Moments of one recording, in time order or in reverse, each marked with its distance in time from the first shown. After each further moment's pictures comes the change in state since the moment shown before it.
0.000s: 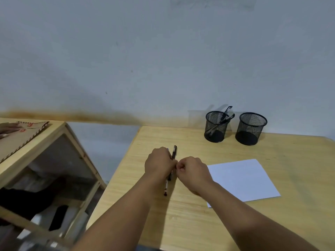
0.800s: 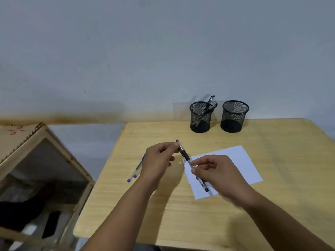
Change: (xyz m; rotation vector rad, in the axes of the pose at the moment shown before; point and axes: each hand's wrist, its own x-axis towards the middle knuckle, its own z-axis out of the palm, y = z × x) left_hand -0.064 0.040 -0.016 -0.953 -0.140 0.010; right_hand -0.083 0.047 -0.073 0.749 0.030 0.135
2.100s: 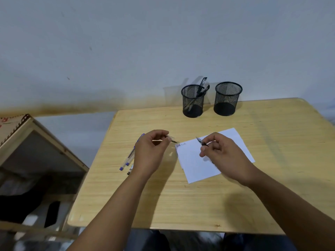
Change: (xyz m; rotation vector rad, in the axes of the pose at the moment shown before) left_hand 0.007 -0.023 0.004 0.156 0.104 0.178; right_hand 0.005 0.019 -0.031 -0.138 0.041 -0.062
